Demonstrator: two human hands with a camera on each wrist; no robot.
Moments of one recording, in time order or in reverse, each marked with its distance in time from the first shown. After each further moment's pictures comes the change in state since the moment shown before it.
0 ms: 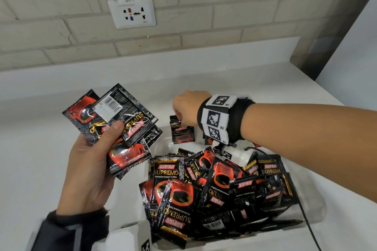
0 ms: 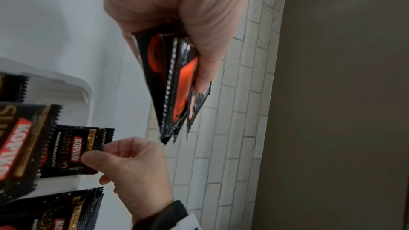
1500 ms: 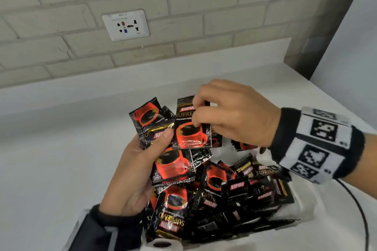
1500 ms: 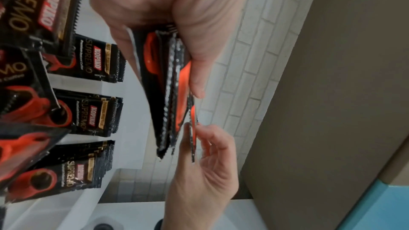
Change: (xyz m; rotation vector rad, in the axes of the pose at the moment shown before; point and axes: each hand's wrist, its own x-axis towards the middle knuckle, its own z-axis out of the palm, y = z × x) left_hand -0.023 -0.012 0.054 0.077 -0.274 -0.256; right_hand -0.114 0.033 -0.017 0.000 0.828 -0.545
